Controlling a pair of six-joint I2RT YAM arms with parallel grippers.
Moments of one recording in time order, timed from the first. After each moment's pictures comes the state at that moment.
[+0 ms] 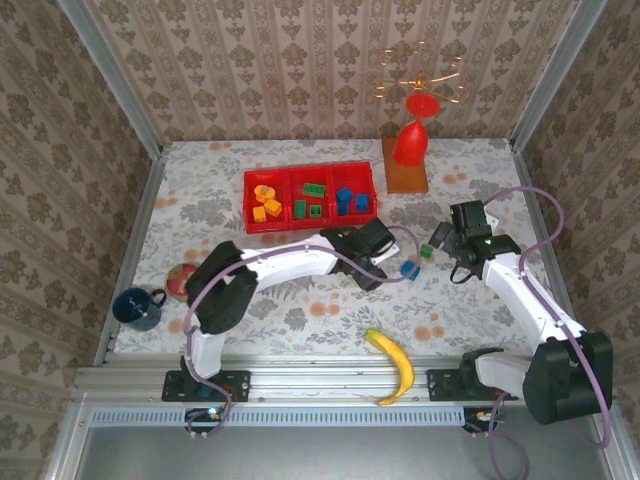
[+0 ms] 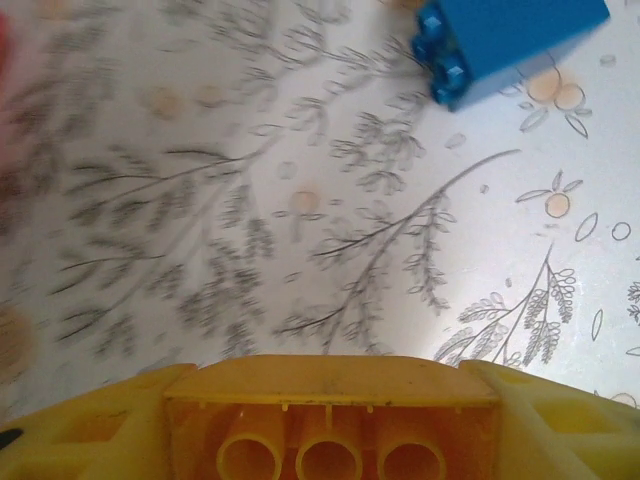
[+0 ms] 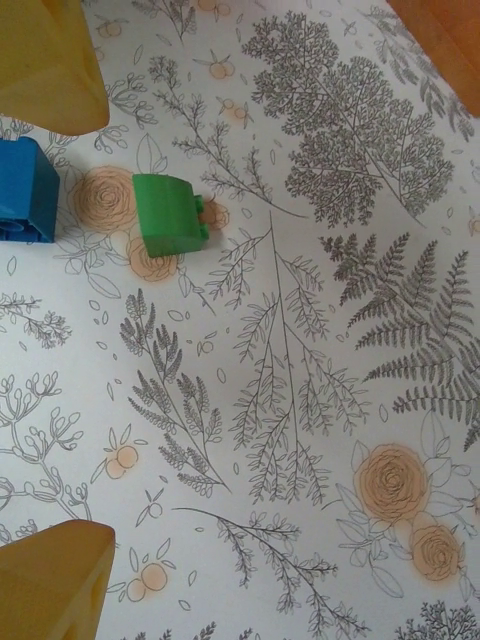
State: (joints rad) left arm -1.06 1.94 1.45 -0.59 -0.08 0.03; right arm 0.11 1.17 0.82 -0.66 0.28 0.68
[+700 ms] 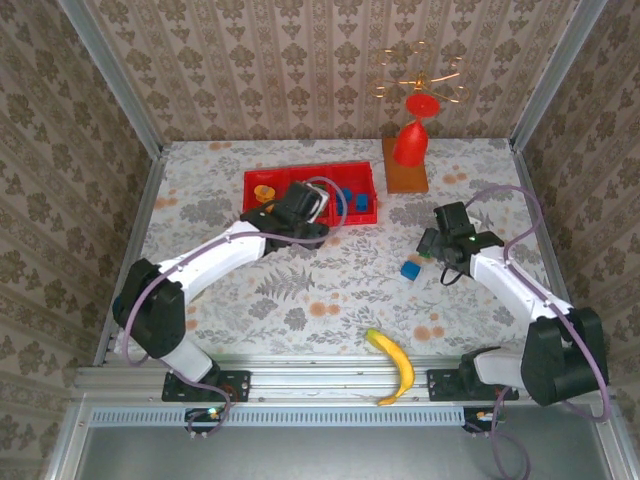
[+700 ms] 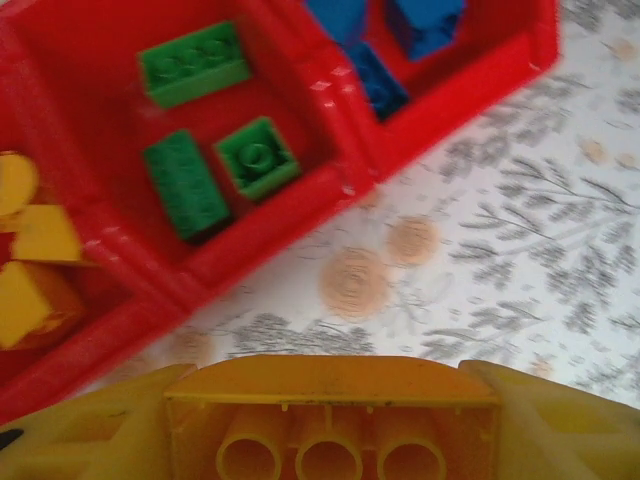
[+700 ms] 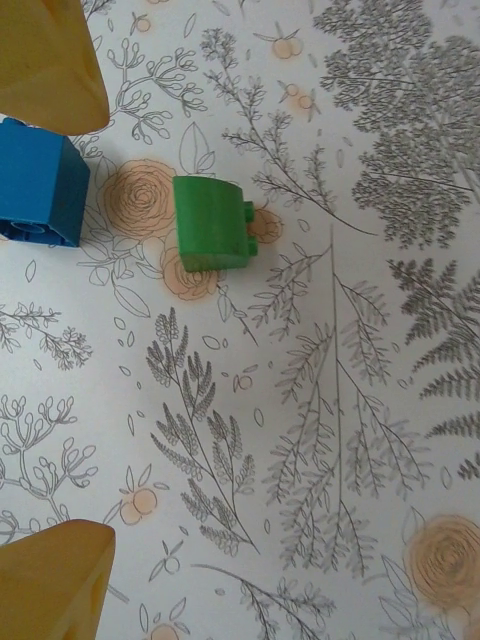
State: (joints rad) left arm -0.73 1.58 1.21 -0.52 -0.17 -0.09; right arm 0.20 1.28 0.82 -0.64 0.28 0.67
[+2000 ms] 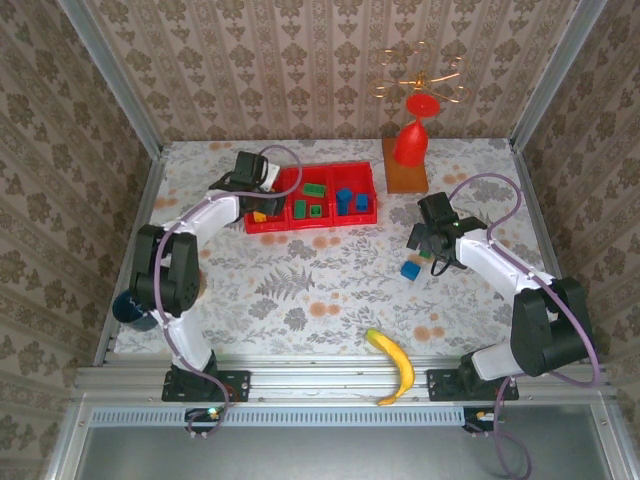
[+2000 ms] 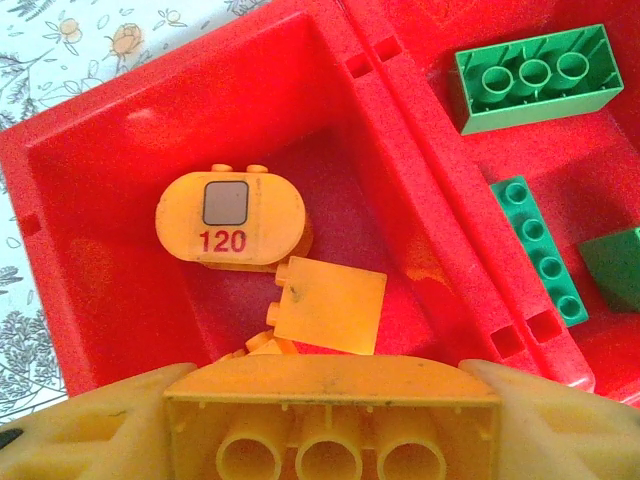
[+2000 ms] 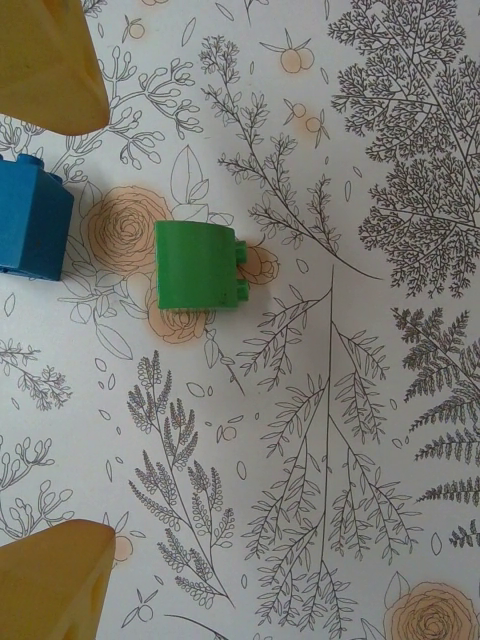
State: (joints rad) left arm -0.34 1.84 1.34 -0.40 -0.01 0.11; right arm 0.25 1.43 0.93 -0.67 0.31 0.67
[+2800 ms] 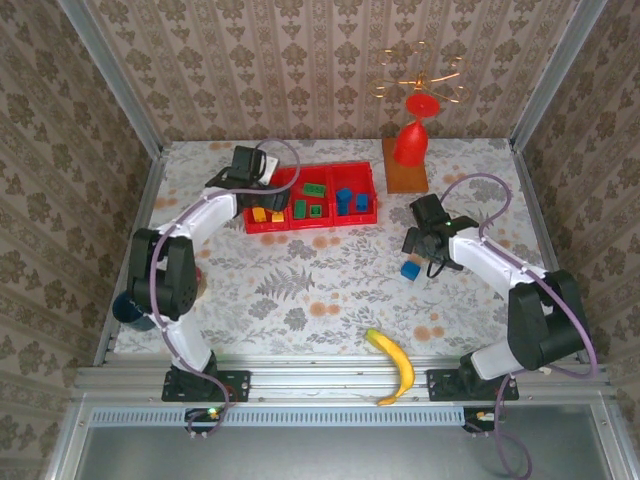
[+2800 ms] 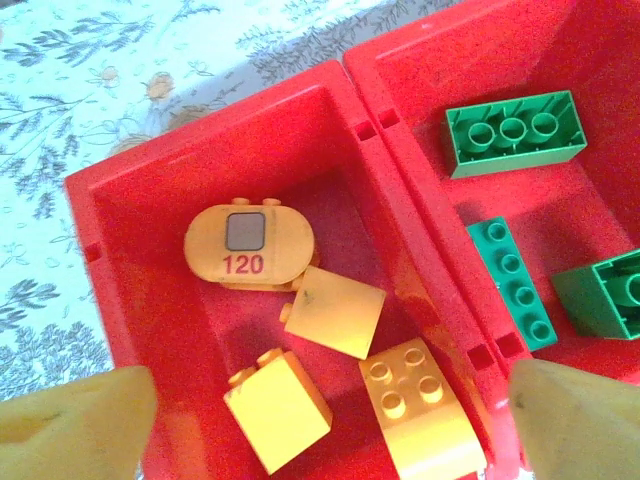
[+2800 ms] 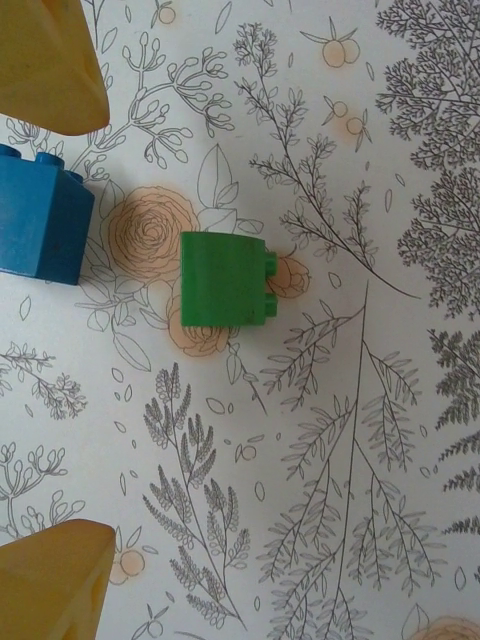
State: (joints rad) left arm -0.34 1.78 1.35 -0.41 -0.02 0.08; right arm 0.29 1.47 0.95 -0.70 0.32 0.66
